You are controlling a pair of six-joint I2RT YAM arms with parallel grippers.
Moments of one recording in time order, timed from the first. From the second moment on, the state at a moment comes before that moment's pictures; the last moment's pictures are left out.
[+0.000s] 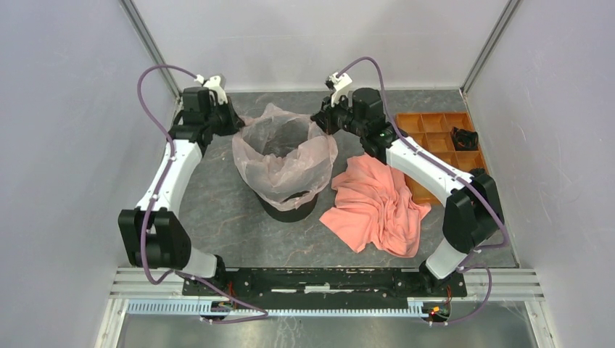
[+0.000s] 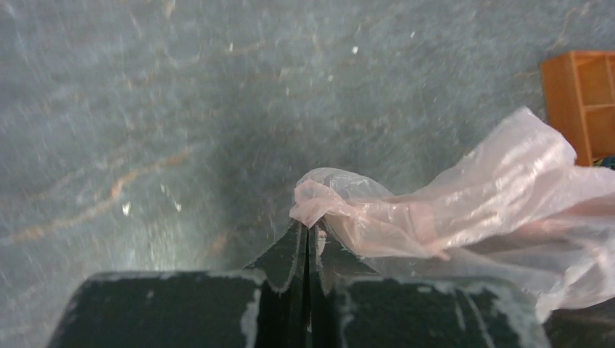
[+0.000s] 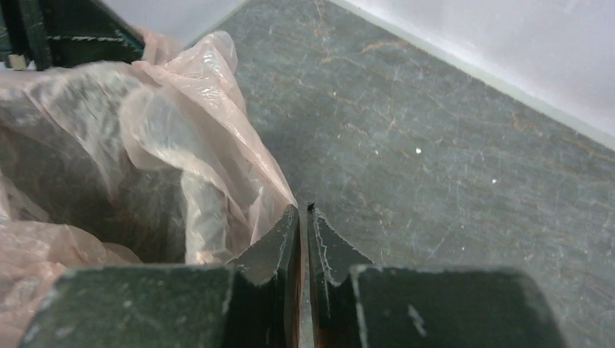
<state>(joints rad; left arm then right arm) -0.04 1.47 1.33 -0.41 0.26 -0.21 0.56 1.66 1.36 0.09 -0.27 0.10</state>
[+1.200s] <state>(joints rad) -0.03 0.82 0.40 0.07 0.05 -0.68 0.55 1.72 1.36 -0.02 -0.30 0.11</state>
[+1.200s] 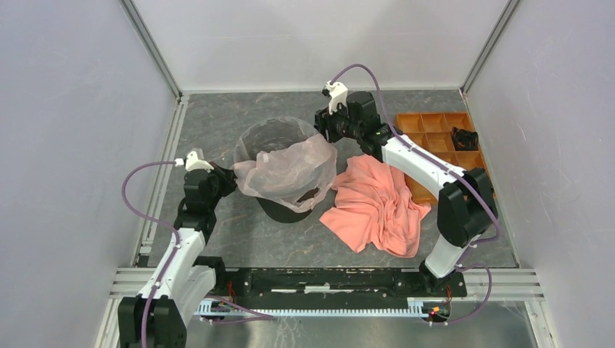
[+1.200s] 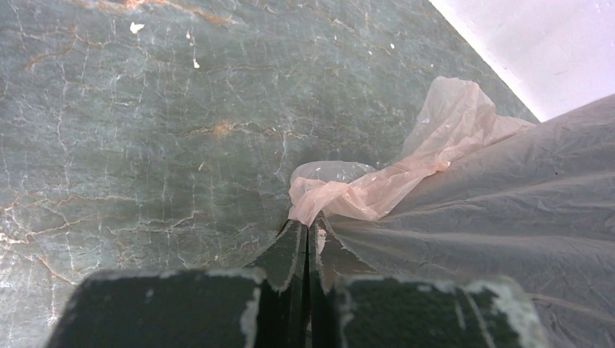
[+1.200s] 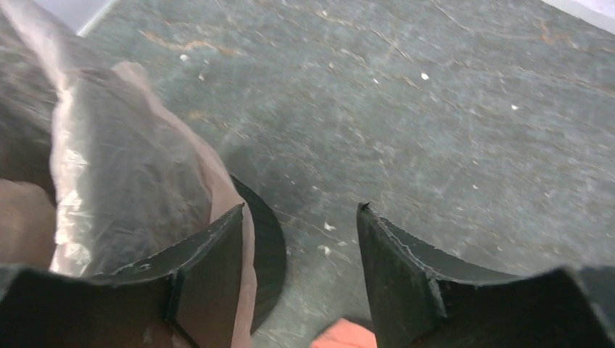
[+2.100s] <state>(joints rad) -0.03 0.74 0.34 0.10 0.14 -0.71 0.71 0.97 0.71 -0.08 -0.31 0.34</state>
